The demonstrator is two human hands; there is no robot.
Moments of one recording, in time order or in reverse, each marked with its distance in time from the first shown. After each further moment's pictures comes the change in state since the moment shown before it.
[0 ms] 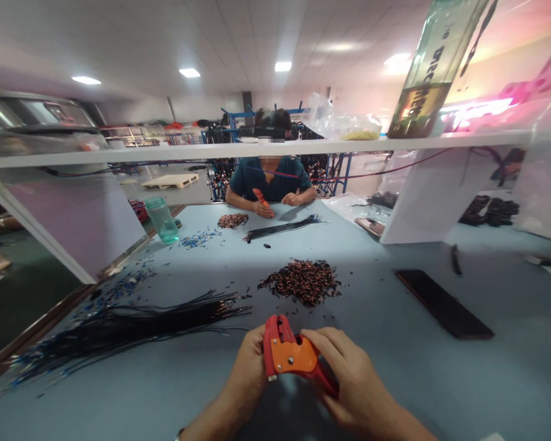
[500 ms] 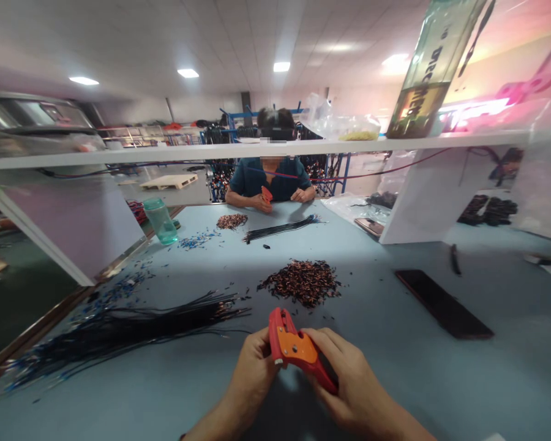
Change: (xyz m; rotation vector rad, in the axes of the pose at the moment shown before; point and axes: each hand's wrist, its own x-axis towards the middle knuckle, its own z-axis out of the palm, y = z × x) left_hand 0.002 -0.006 -0.002 0.063 -0.039 0.118; right_hand 0.003 -0.002 0.001 0.174 -0.055 0.108
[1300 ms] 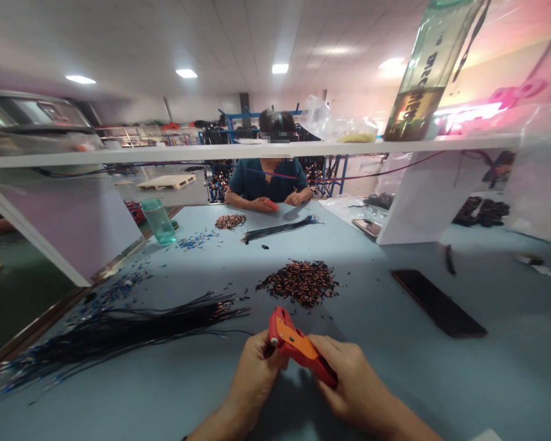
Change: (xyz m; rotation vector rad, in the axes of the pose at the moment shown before) left_hand 0.004 -0.020 -0.004 0.148 0.057 -0.053; right_hand -0.002 0.006 -0.002 -0.115 -0.086 0.058
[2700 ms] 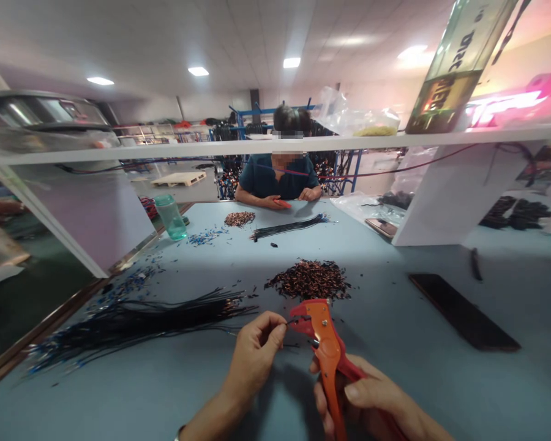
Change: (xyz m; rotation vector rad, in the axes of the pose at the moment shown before) left_hand 0.004 0.012 -0.019 0.215 0.087 0.119; right_hand -0.016 -0.002 -0.003 1.666 -0.282 0.471
